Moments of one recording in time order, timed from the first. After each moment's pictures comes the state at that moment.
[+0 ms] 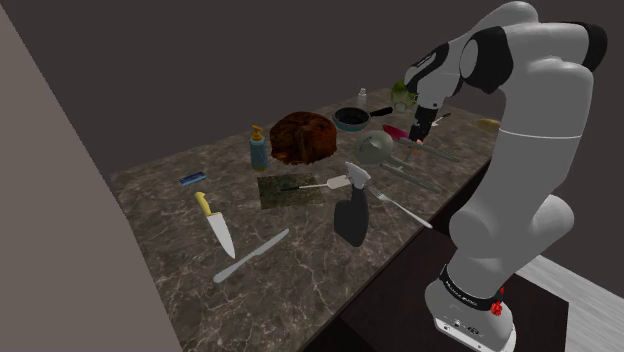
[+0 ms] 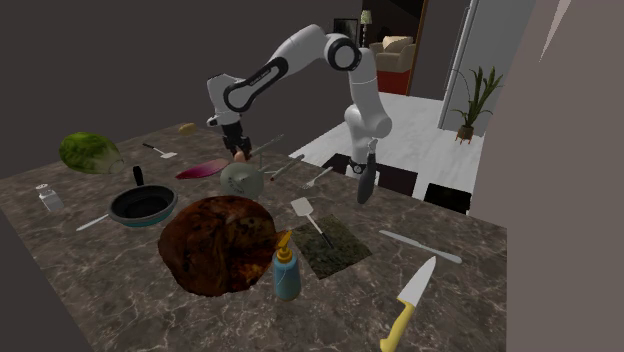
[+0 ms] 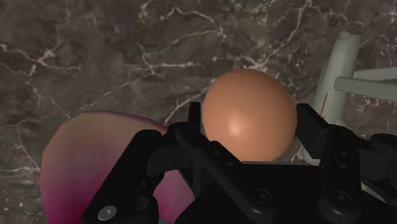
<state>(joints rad) -0.52 0.26 -0.41 -1.92 0.19 2.00 -0.98</state>
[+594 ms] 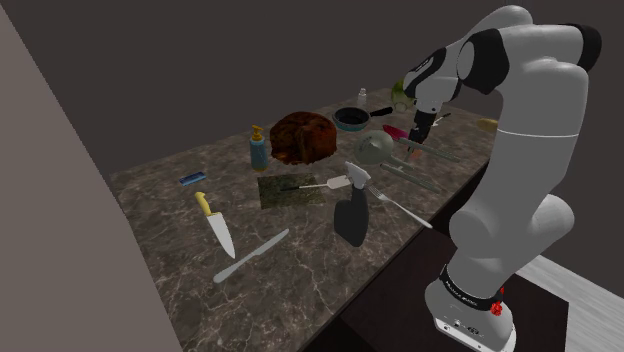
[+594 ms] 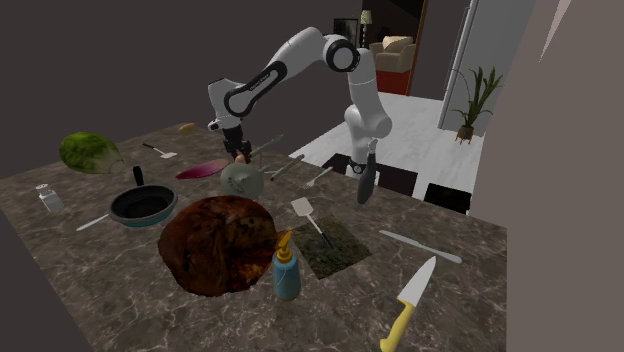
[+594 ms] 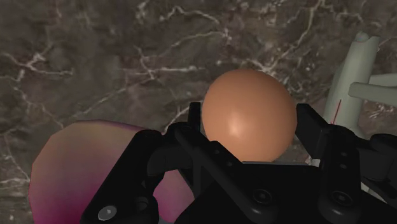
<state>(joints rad) -0.53 0.28 -0.40 -1.93 0.20 2.04 -0.99</state>
